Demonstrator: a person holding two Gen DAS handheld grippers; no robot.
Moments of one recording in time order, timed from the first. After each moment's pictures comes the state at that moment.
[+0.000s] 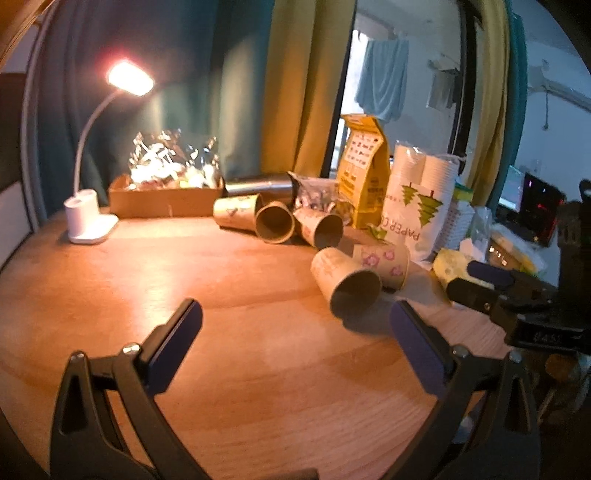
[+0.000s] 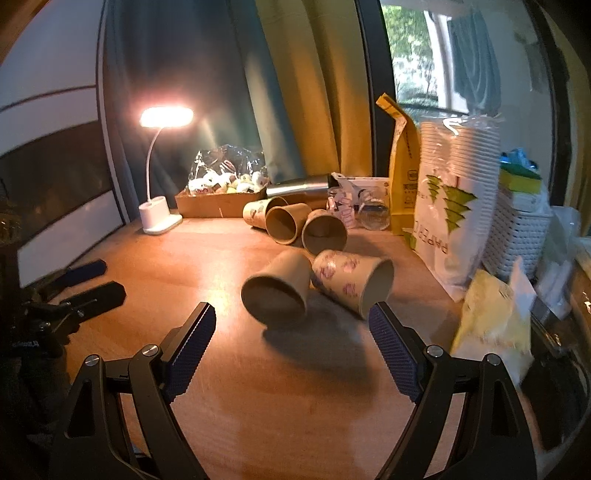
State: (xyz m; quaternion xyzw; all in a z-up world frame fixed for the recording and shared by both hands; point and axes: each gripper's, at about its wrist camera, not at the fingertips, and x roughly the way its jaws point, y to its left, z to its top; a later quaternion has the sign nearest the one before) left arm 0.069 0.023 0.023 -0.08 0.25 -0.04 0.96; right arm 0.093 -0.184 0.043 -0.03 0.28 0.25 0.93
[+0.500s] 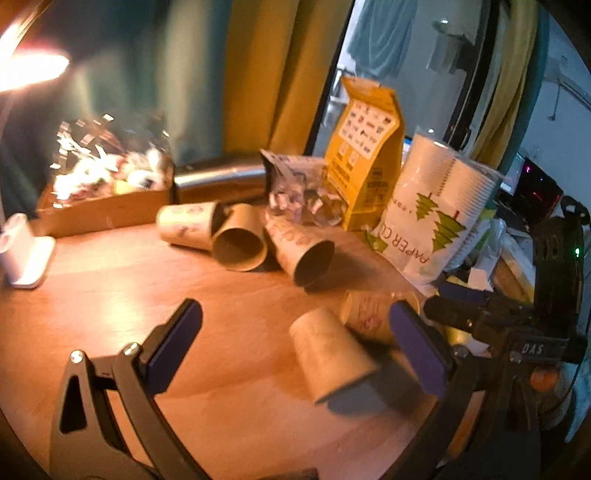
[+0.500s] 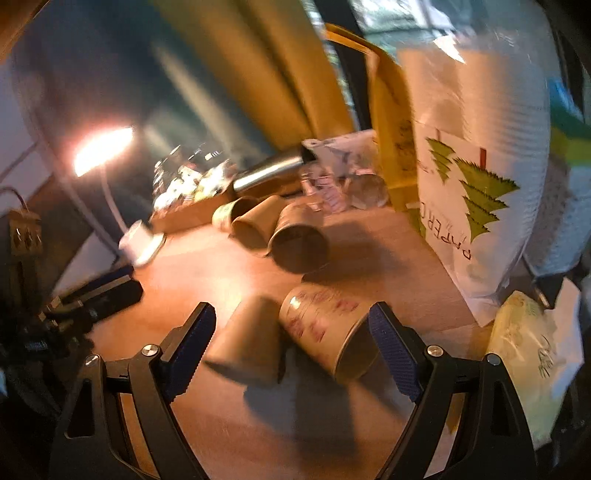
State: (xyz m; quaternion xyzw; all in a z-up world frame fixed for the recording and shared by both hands) left arm 0.239 0.010 0.053 -0.09 0.37 -0.09 0.92; right arm 0.236 -0.197 0.043 0.11 0.41 0.24 0.87
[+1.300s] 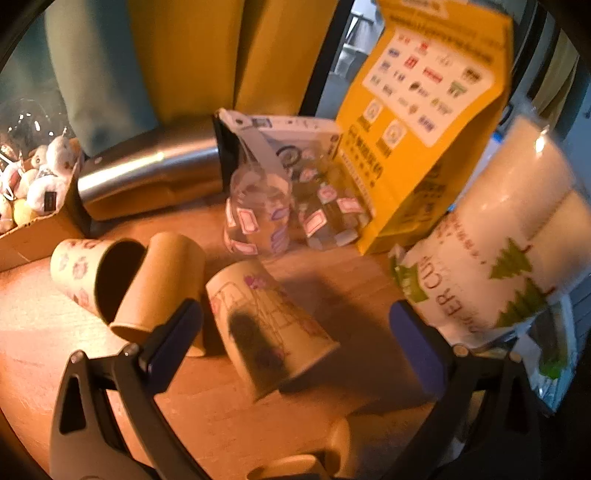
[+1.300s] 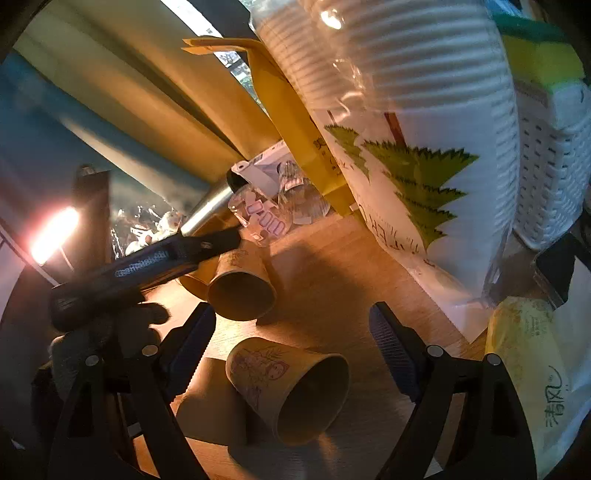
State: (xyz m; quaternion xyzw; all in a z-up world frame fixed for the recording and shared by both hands) left arm 0.413 -0.046 -0.002 -0.08 0.47 -0.07 0.87; right arm 0.270 -0.239 0.015 0.19 0.41 0.18 0.88
